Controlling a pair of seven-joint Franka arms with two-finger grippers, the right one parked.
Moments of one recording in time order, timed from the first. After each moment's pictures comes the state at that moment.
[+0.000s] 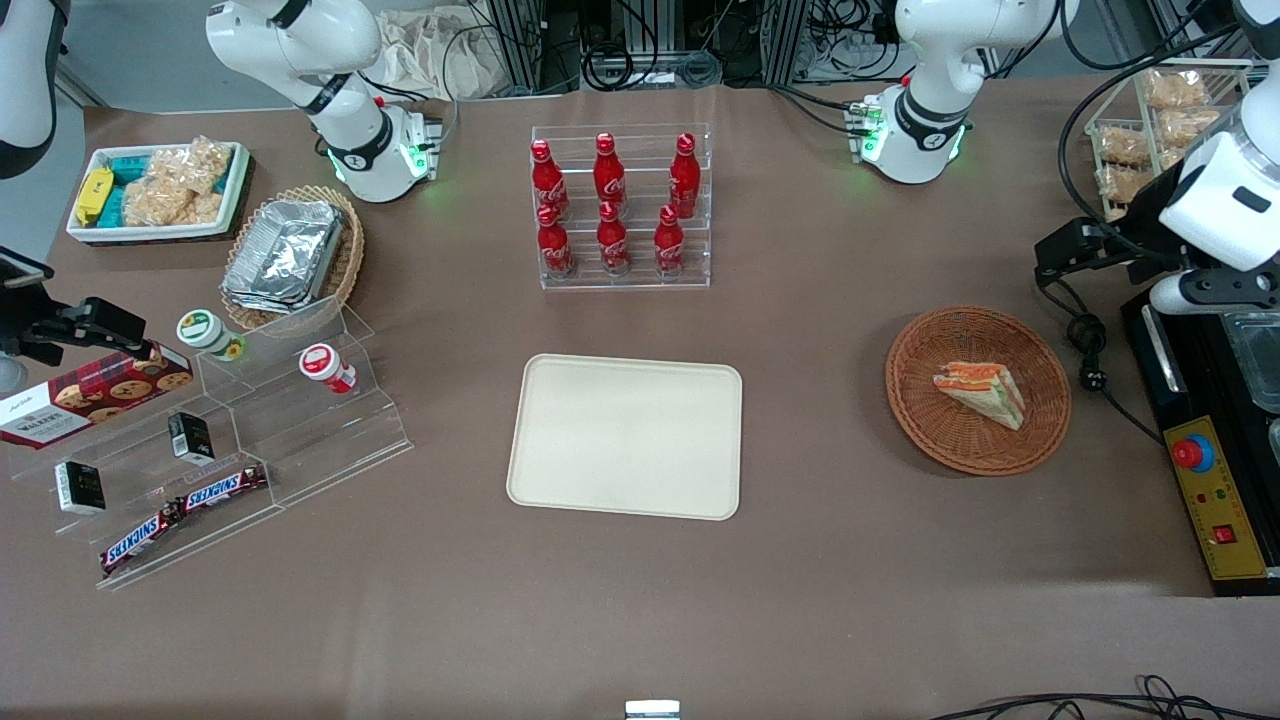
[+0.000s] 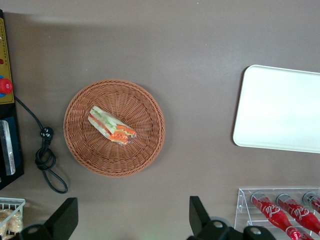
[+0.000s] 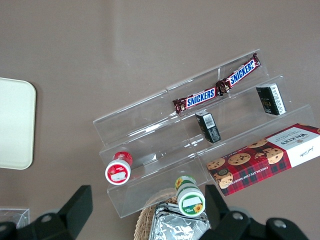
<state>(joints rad) -0.04 0.02 -0.07 -1.49 -0.05 1.52 -0.14</state>
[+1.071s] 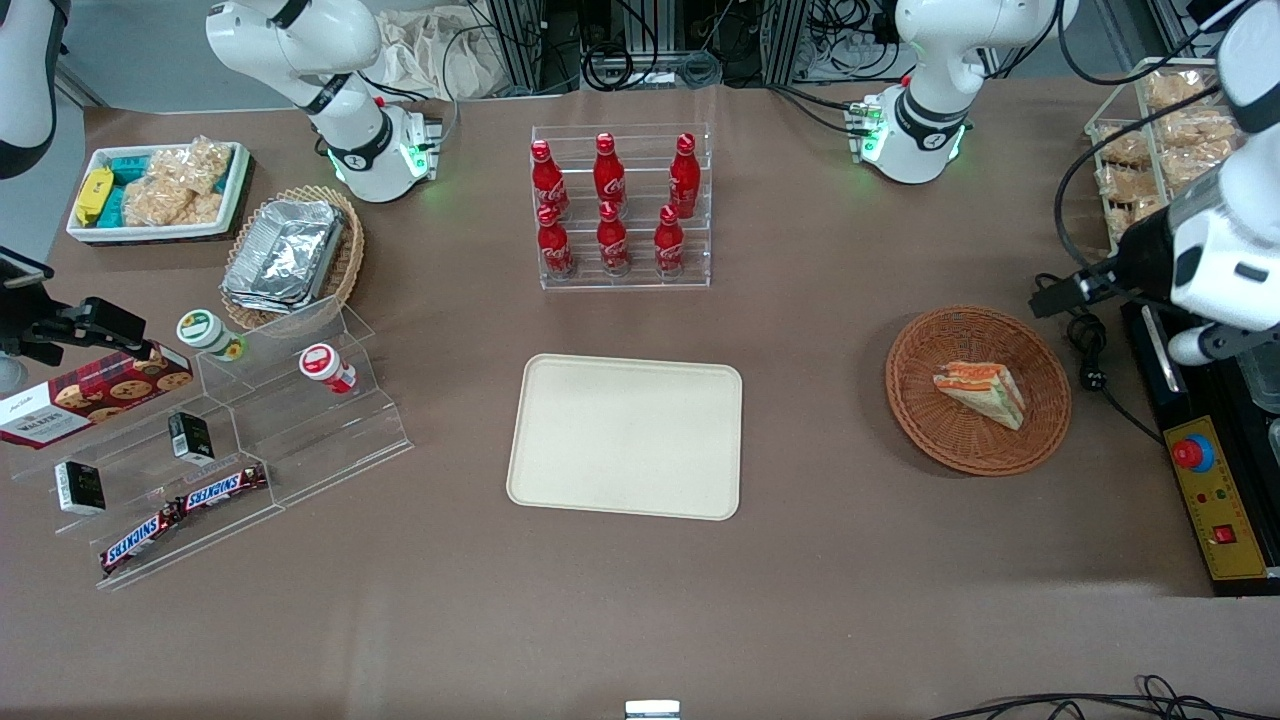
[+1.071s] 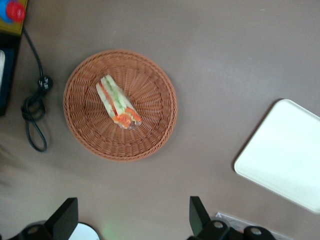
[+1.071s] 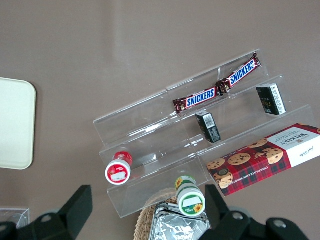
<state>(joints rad) -0.02 0.05 -0.06 -1.63 -0.05 1.60 -0.53</state>
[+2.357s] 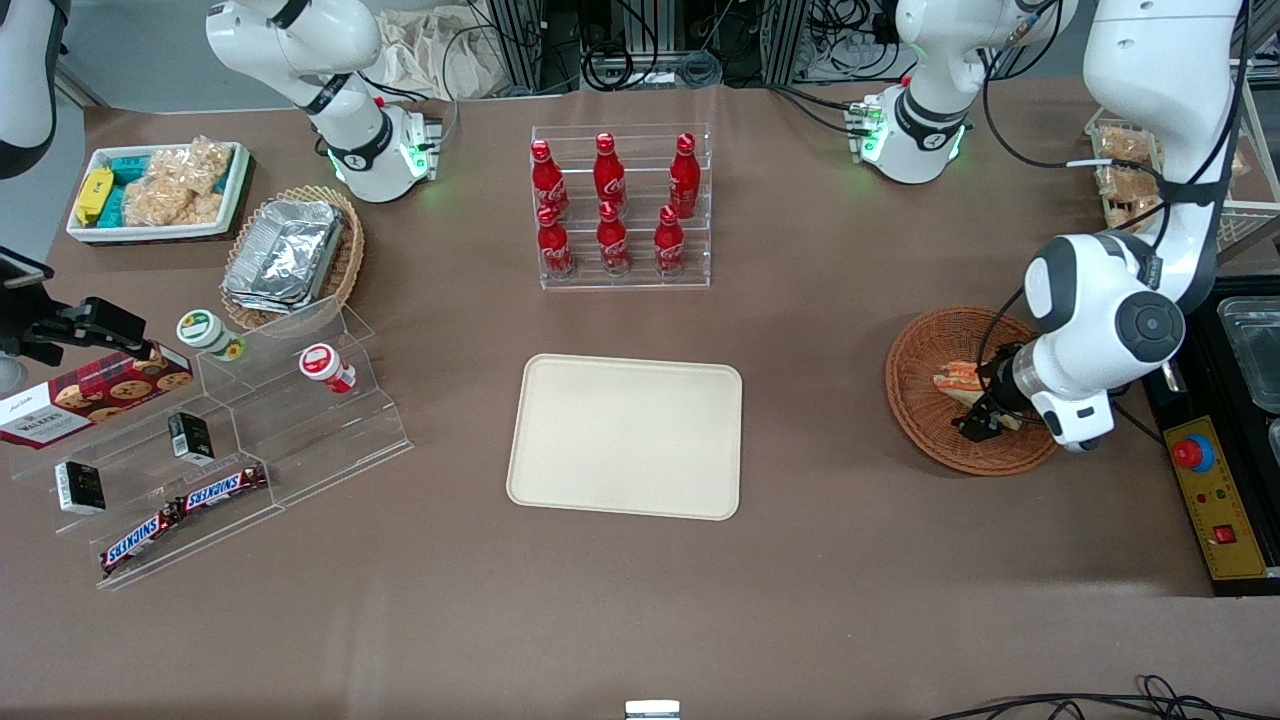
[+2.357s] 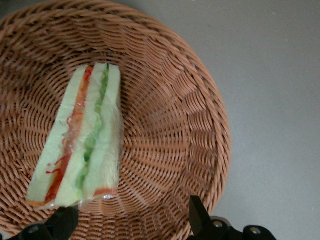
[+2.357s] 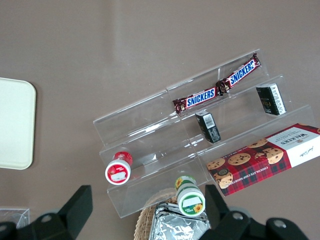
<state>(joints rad) 0.02 0.29 -0.03 -2.11 -0.03 2.34 -1.09</state>
